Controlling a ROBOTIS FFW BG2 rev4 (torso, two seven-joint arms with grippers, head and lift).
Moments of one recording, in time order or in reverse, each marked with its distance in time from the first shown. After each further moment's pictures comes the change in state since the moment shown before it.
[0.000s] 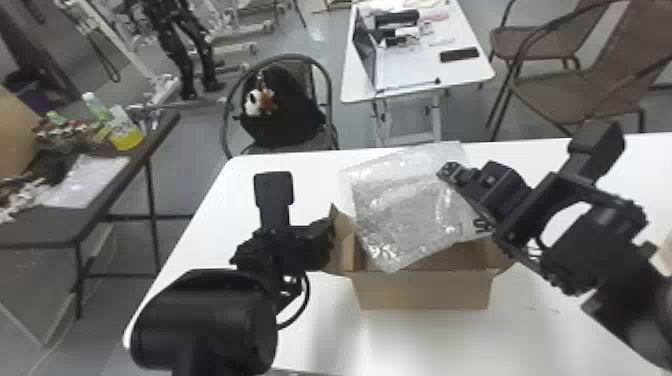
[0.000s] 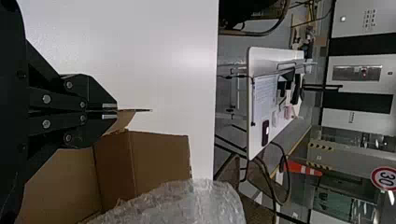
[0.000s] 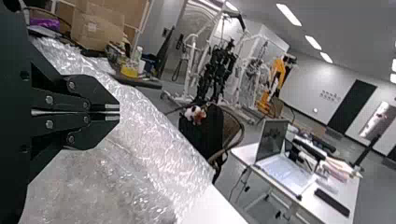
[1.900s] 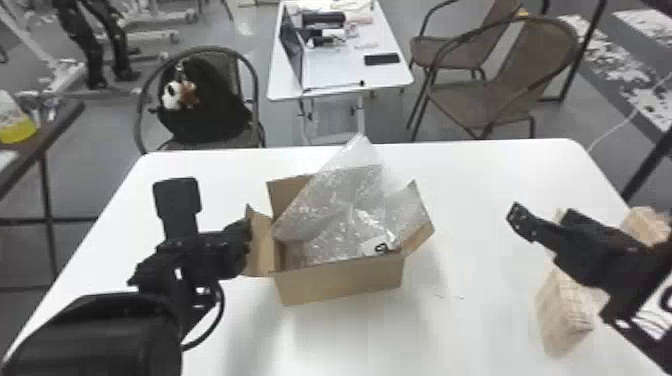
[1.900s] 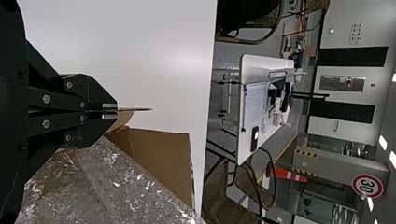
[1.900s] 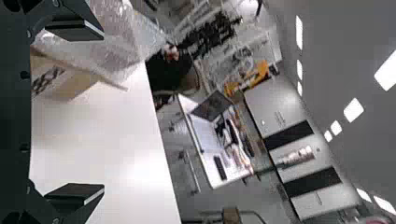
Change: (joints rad) left arm 0.050 0.000 0.027 0.000 0.078 -0.091 0.053; right arm 0.484 0.053 -0.631 -0.385 0.915 0.346 0.601
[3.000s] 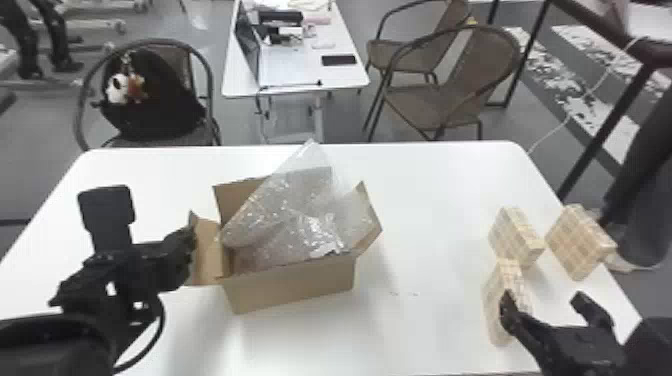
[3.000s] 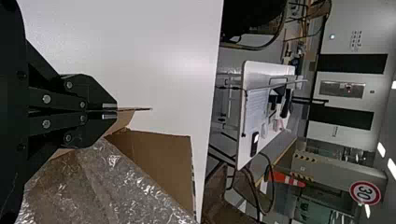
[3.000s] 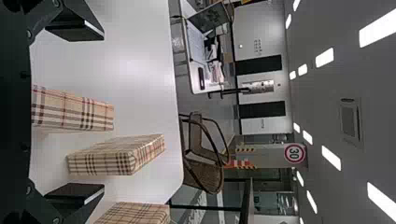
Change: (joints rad) left arm 0.032 0.000 0.028 -0.008 0.026 -0.021 -0.002; right arm 0.337 0.082 0.023 0.149 0.400 -0.626 -0.057
